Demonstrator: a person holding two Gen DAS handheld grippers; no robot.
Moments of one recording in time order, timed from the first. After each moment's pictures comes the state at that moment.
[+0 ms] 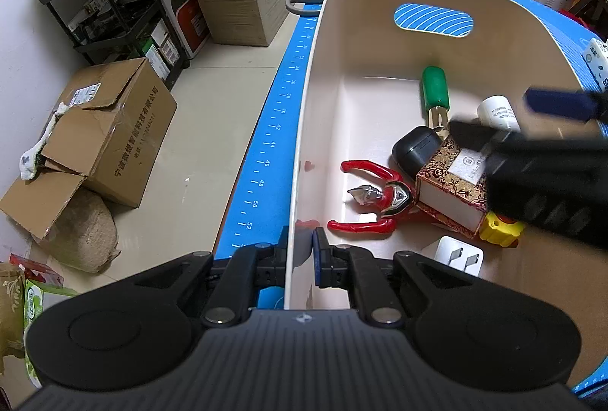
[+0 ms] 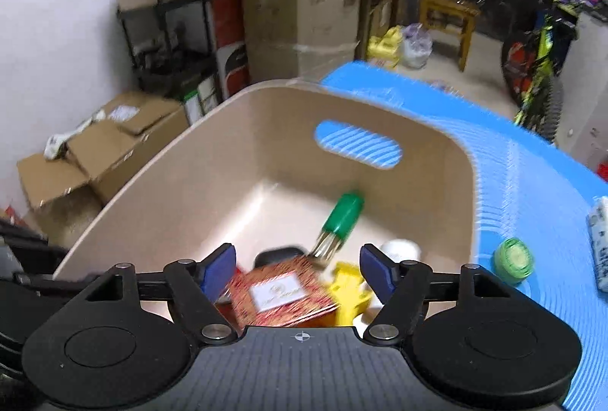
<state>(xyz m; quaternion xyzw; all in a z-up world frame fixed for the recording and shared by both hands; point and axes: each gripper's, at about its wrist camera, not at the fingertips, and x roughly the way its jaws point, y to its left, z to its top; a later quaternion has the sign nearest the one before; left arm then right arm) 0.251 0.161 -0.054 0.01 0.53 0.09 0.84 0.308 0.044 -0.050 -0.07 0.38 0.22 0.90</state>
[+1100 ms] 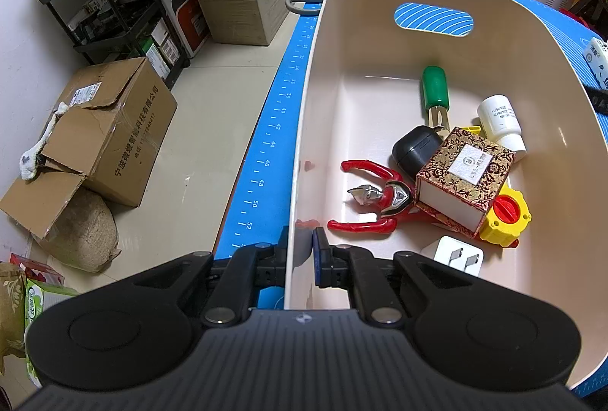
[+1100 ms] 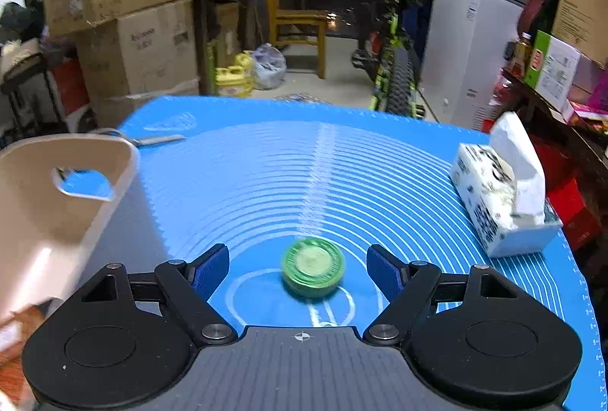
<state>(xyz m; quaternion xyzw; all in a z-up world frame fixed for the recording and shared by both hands) 0.250 0.162 -0.054 0.01 0.53 0.09 0.84 0.379 -0.099 -0.118 -0.01 0.35 0.02 0.94</state>
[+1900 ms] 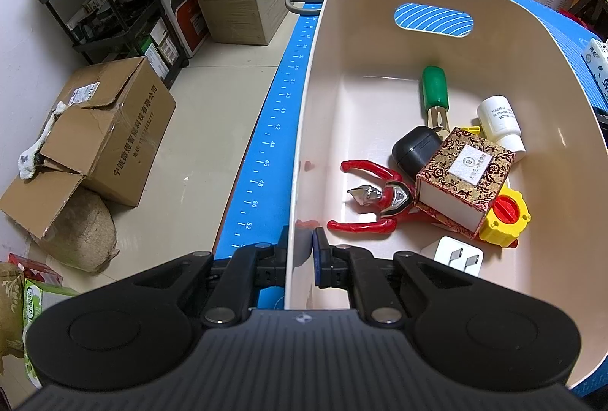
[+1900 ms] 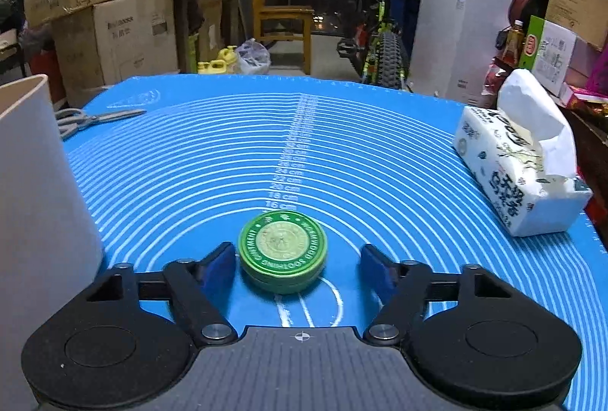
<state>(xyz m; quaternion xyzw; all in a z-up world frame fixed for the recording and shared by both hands) 0.252 0.161 -0.056 0.01 0.53 0.09 0.84 0.404 -0.106 -0.172 0.00 0.34 0.03 0.94</state>
